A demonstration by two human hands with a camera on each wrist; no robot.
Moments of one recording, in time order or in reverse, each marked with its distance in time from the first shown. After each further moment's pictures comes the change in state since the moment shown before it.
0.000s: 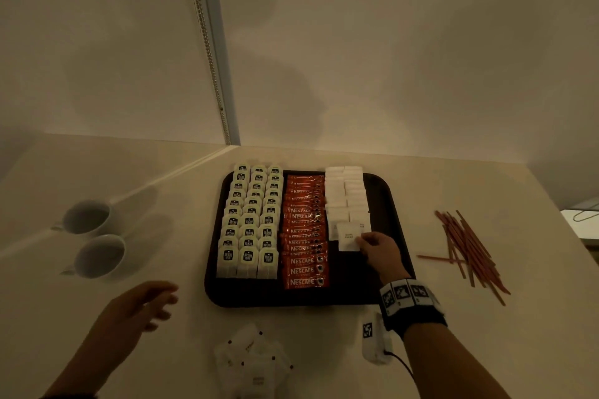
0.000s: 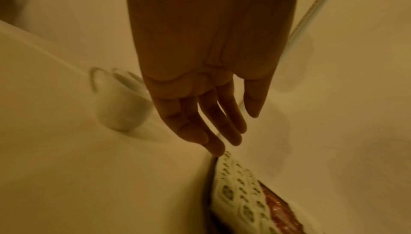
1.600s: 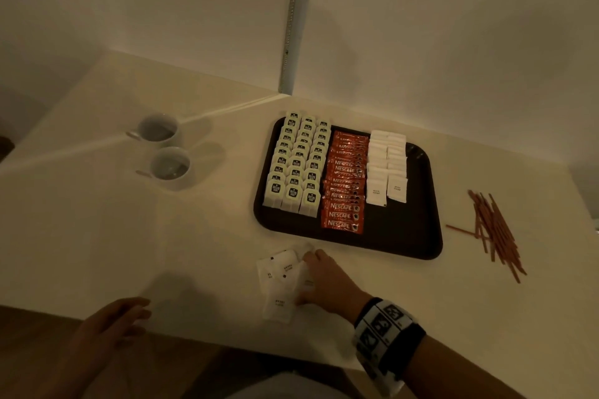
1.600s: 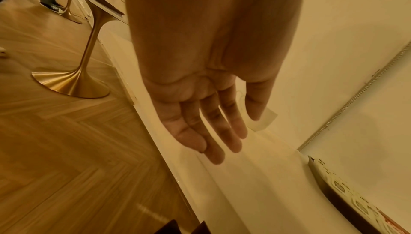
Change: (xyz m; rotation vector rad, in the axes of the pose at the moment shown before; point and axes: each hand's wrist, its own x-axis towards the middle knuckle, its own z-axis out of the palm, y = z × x) left_hand -0.117 -0.147 -0.060 -0.145 0.105 -0.362; right_hand -0.184 -0.006 0.107 -0.766 -0.619 -0.426
